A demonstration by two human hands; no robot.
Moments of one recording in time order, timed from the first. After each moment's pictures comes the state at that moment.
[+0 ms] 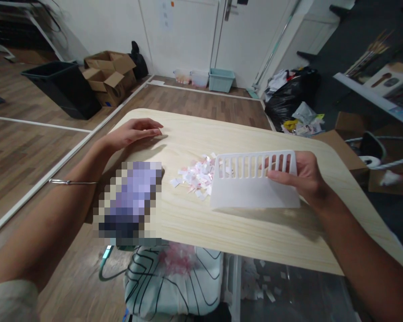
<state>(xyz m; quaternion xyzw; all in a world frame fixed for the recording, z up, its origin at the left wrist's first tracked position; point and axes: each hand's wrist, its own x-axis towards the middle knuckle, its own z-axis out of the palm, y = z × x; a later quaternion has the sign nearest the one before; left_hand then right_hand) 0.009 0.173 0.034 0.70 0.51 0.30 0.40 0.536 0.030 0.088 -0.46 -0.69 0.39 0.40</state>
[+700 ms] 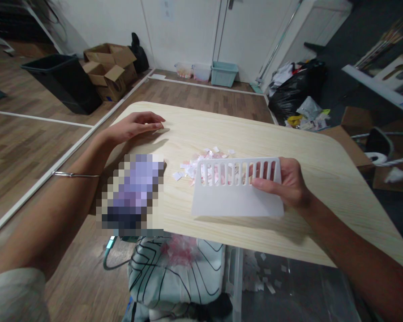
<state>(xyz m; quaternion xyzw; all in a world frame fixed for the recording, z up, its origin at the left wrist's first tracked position) 0.017 0.165 0.043 0.71 0.51 0.28 0.40 0.499 0.009 0.072 -0.41 -0.70 0.45 0.38</state>
